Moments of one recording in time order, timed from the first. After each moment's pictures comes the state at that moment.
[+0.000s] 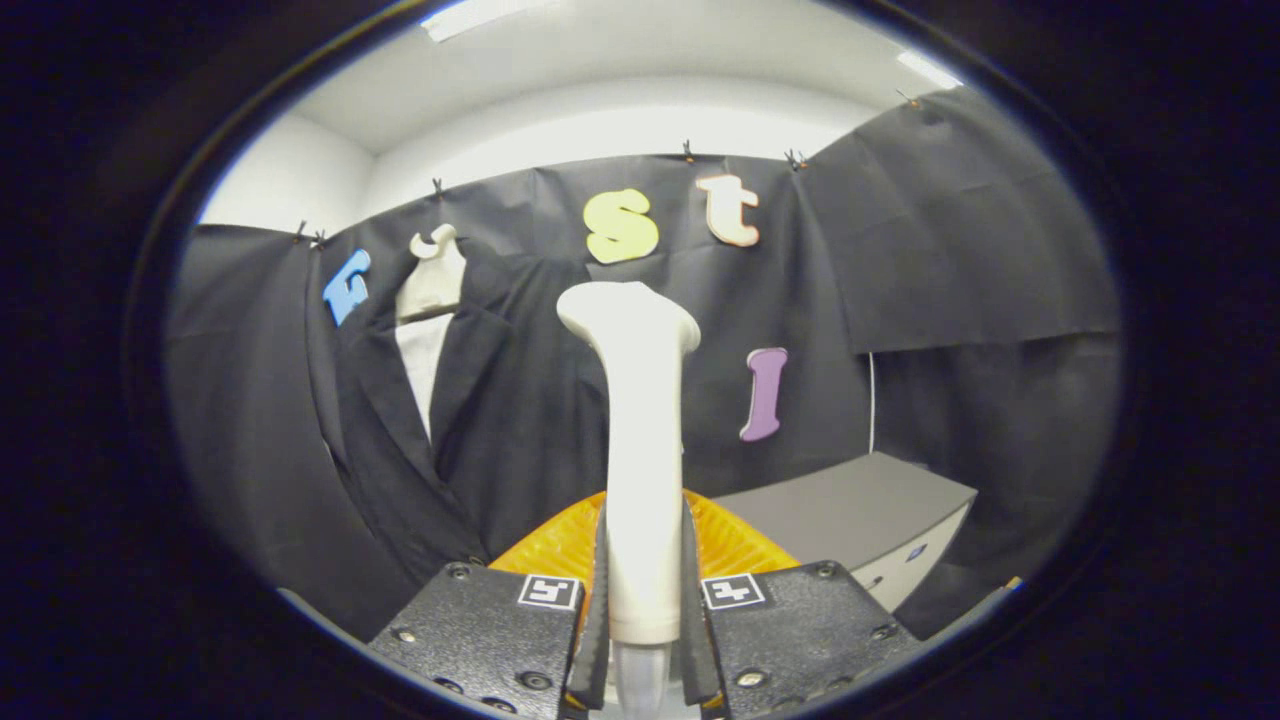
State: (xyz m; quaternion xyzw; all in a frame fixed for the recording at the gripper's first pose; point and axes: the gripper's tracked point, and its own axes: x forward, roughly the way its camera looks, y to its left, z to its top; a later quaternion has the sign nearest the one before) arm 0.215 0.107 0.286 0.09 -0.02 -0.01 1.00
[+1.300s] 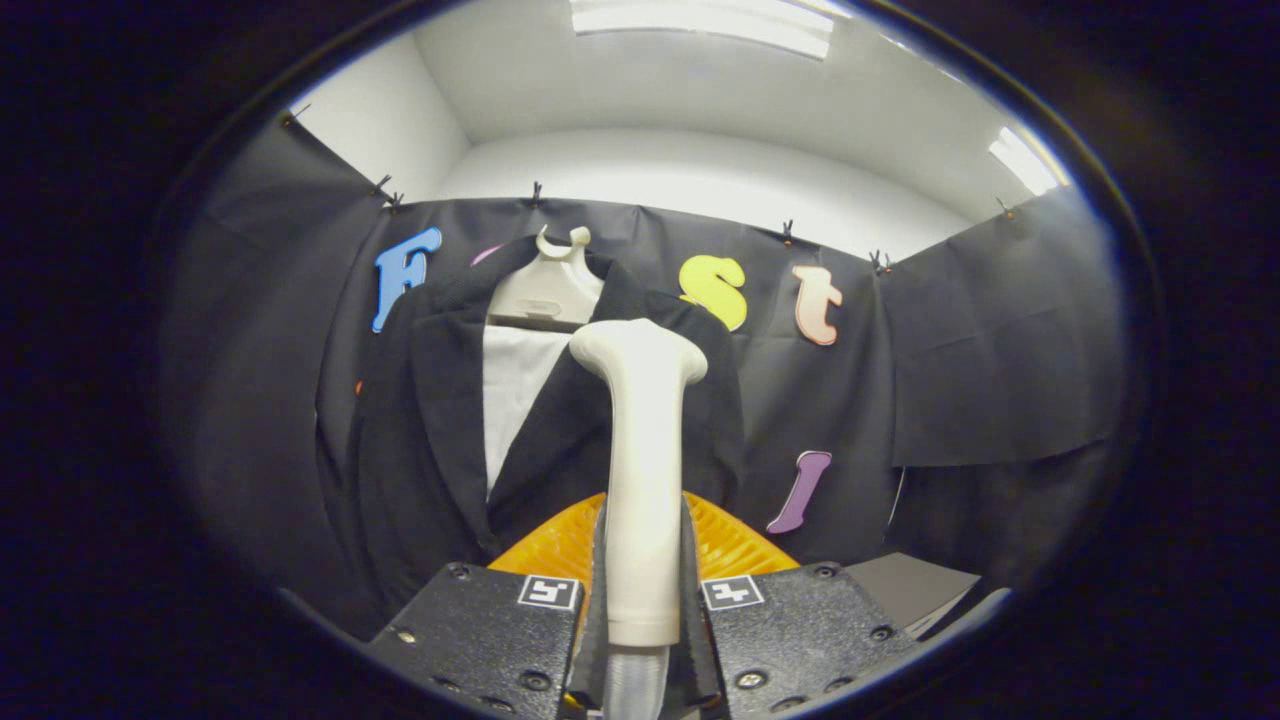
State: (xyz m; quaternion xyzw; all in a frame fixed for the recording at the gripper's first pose) arm 0.283 0.210 0.299 -0.05 -0.09 -0.02 0.99
